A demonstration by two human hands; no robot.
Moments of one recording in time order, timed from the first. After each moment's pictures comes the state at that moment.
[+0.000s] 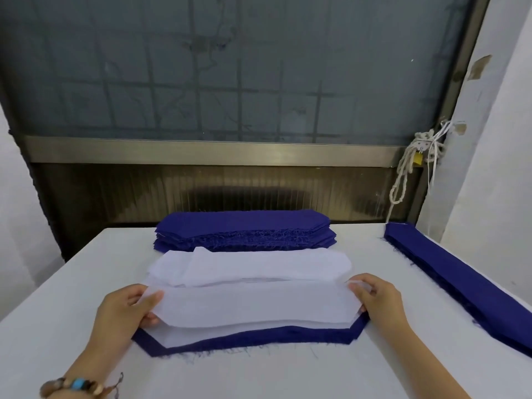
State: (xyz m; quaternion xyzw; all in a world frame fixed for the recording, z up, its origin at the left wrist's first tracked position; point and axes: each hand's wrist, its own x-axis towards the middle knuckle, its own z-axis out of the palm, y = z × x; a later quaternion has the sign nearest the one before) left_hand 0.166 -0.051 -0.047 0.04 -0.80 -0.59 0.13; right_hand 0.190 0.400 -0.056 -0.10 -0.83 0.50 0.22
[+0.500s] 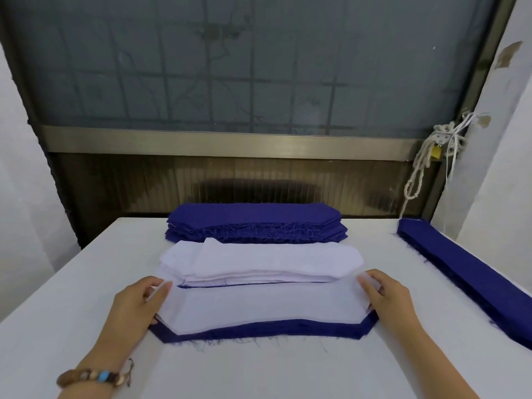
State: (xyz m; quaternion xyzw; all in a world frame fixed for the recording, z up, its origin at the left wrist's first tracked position) left_hand 0.176 -0.052 -0.052 0.00 -0.87 -0.46 0.18; right_hand 0.192 0.398 -0.059 -0.08 -0.87 0.45 0.21
